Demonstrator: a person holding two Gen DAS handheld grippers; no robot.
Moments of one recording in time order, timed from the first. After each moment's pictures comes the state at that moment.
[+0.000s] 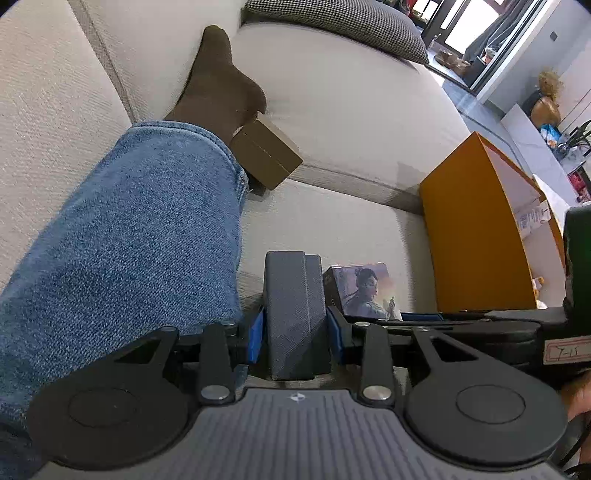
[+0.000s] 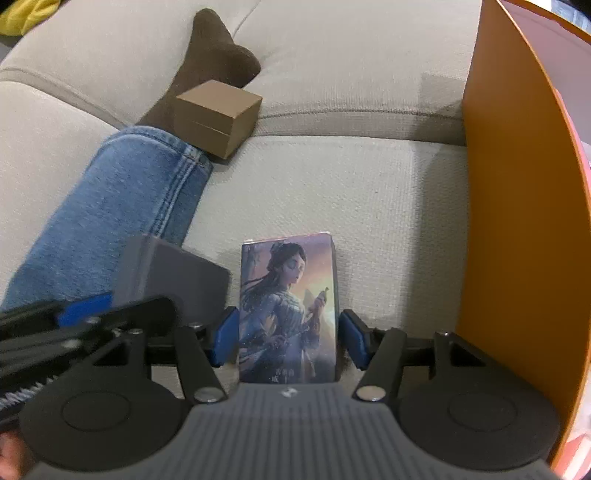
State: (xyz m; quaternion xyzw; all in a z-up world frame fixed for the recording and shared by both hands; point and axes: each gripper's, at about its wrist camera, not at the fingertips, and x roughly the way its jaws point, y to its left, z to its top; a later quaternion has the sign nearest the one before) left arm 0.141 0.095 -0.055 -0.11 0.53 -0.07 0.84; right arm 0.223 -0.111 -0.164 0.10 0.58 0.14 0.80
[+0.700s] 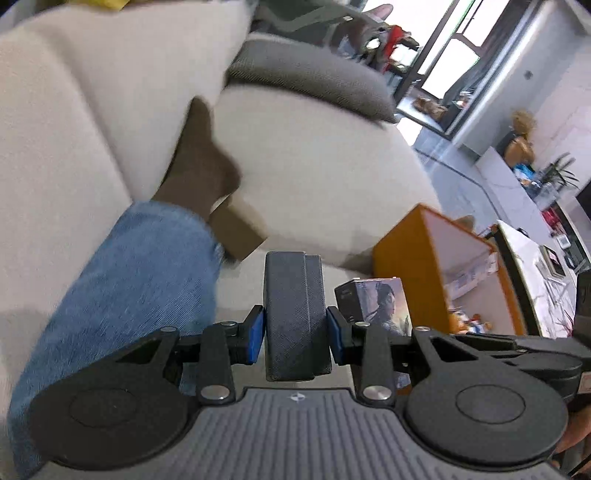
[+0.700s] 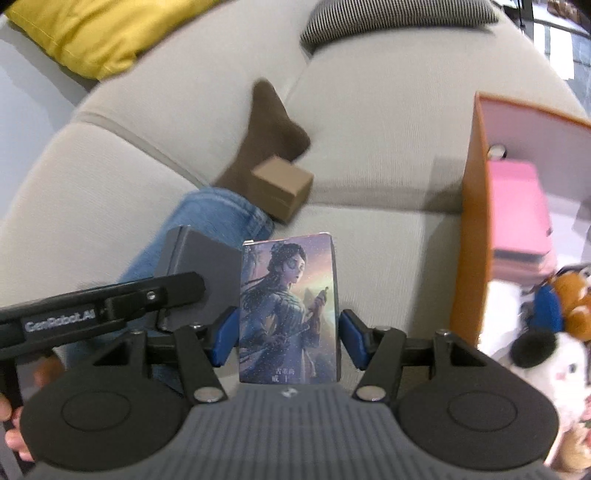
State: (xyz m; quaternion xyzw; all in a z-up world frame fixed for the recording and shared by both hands) left arm 0.133 0.089 0.013 -0.13 0.45 -0.09 0.88; right arm 0.188 -0.133 -0.083 0.13 0.50 0.20 0.84
